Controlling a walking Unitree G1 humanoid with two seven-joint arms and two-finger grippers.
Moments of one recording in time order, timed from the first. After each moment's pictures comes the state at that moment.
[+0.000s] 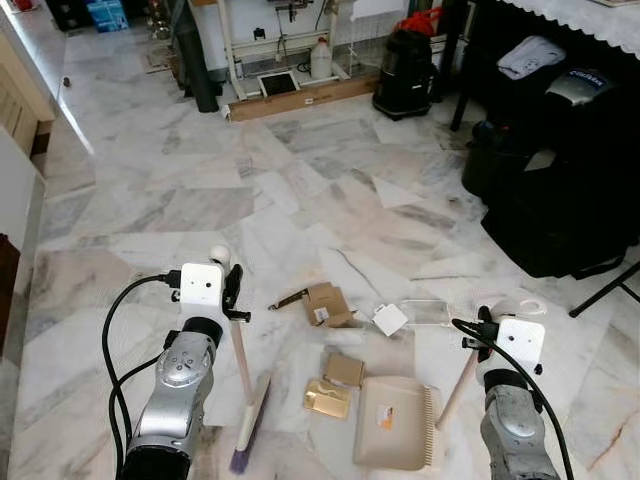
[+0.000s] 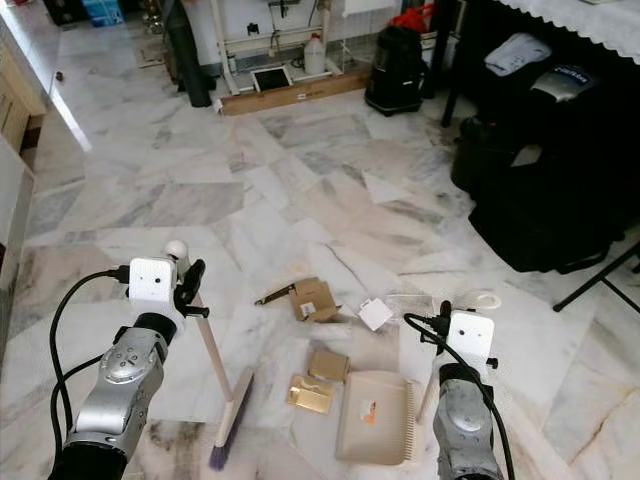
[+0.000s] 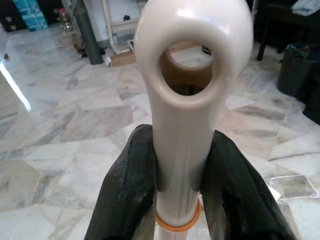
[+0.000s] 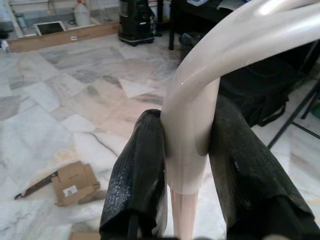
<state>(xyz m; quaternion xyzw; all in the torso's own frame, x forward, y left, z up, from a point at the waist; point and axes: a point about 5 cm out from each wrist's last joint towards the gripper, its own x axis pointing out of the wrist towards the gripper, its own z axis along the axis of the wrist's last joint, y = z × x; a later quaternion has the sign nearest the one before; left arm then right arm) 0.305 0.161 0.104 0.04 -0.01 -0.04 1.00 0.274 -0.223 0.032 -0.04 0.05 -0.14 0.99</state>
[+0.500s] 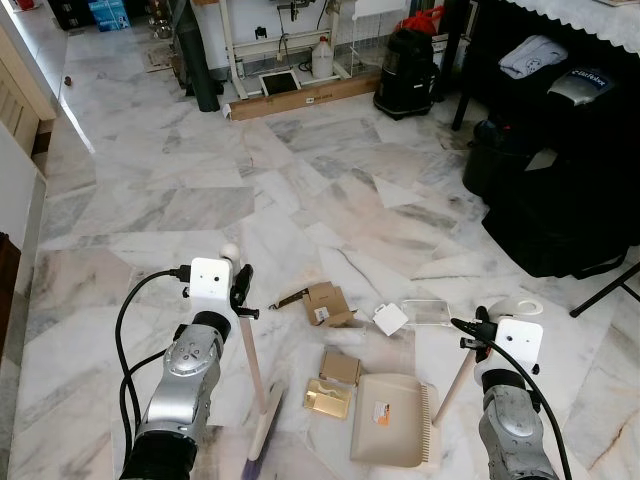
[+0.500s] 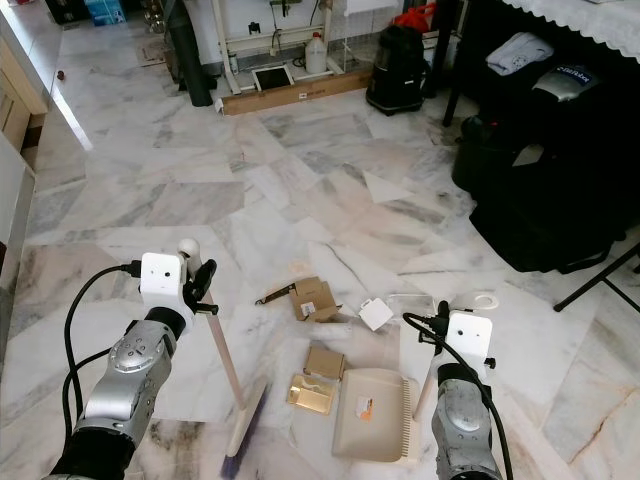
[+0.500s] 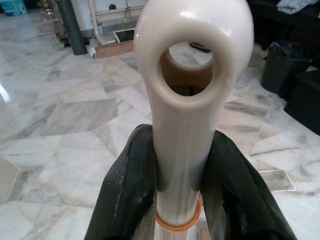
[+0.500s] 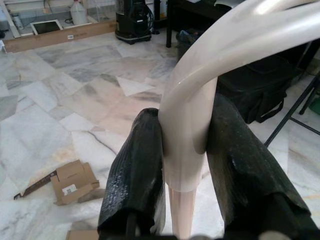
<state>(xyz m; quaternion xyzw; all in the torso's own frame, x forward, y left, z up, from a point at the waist) 0.317 0.154 0.105 0.01 0.00 -0.06 1.00 0.272 -0.223 0.028 -0.04 0.05 -0.14 0.99</state>
